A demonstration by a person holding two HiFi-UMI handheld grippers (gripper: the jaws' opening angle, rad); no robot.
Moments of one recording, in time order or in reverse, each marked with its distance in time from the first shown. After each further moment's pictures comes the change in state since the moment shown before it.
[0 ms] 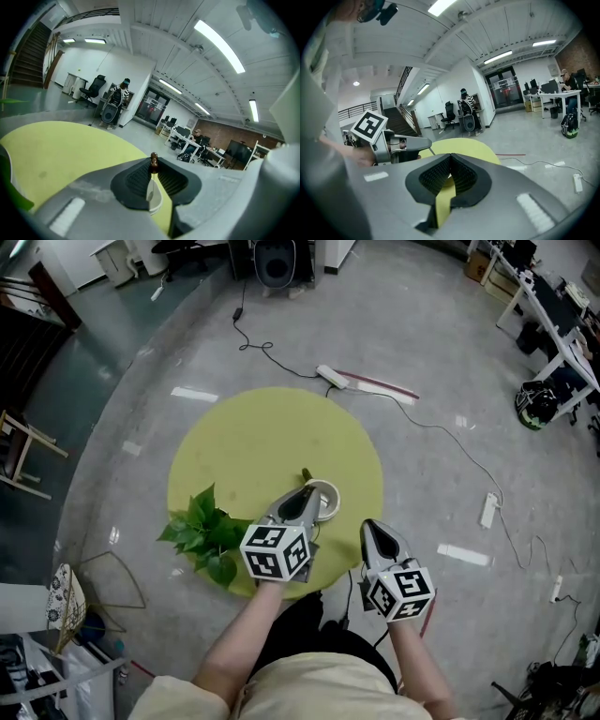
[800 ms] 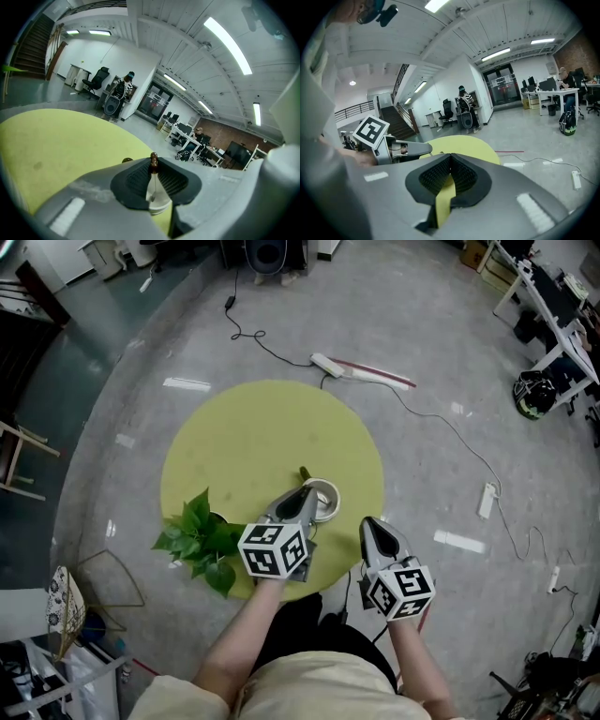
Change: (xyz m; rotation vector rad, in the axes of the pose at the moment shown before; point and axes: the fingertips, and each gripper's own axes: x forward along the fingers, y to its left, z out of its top) left arm 0.017 0.018 -0.019 -0.062 0.068 0.004; right arm 0.012 -0.008 -0.002 0.021 0.032 -0.025
